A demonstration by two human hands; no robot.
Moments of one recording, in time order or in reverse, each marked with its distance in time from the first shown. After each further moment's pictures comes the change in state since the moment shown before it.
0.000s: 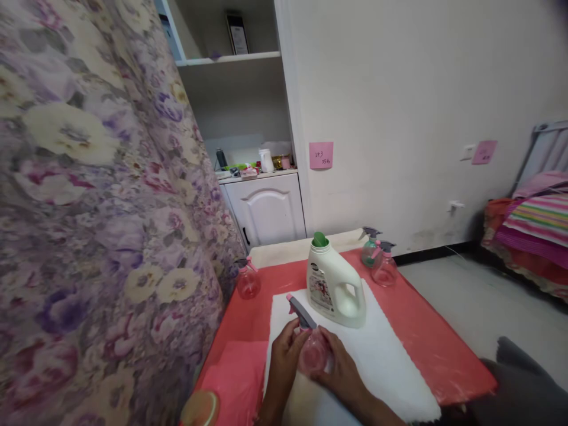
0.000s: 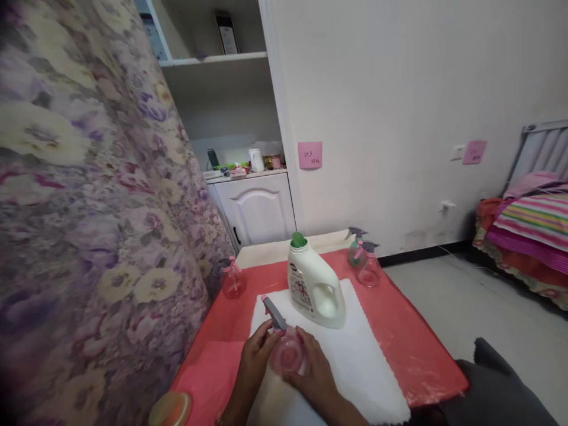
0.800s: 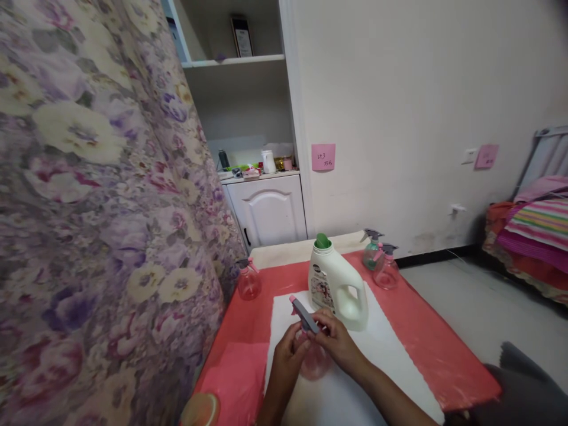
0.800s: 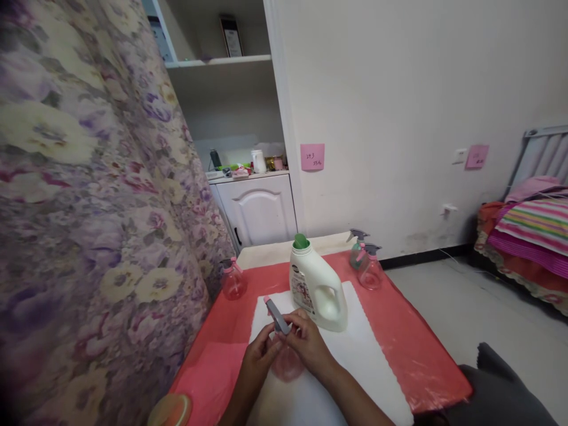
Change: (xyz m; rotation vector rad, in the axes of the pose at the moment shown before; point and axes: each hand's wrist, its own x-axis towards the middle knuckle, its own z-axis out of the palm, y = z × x) left_hand 0.001 -0.007 -0.006 -0.031 -0.073 0.048; right_hand 0.054 -0.096 -0.020 0.165 -0.119 -0.136
